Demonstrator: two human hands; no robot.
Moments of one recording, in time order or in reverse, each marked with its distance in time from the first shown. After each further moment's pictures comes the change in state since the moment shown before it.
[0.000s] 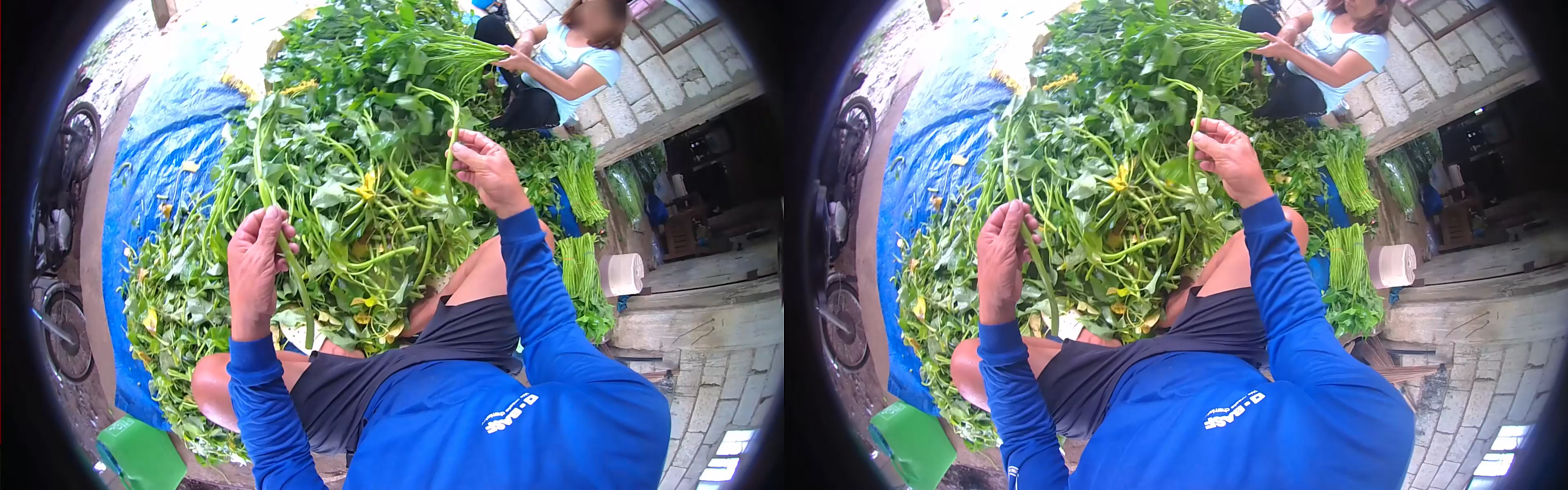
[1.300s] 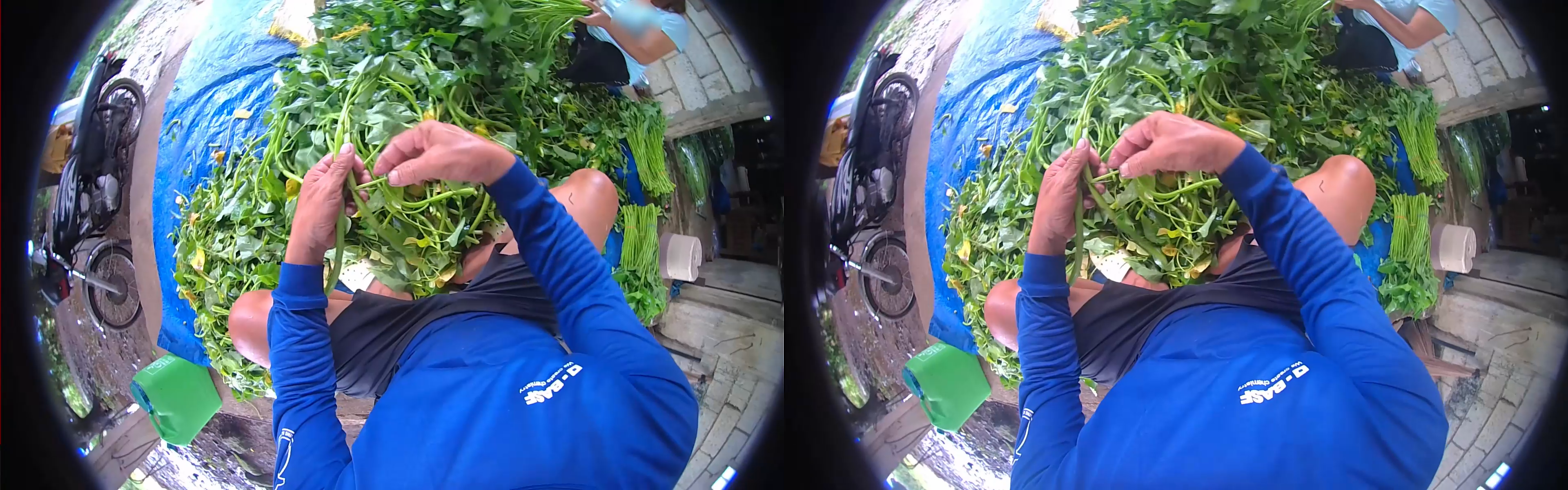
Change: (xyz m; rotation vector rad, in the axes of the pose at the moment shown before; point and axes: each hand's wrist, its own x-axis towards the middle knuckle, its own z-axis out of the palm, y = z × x) left_hand 0.005 -0.023 0.012 -0.055 -0.182 -0.196; right_hand -0.033 0.003 0.139 -0.334 -0.955 0.071
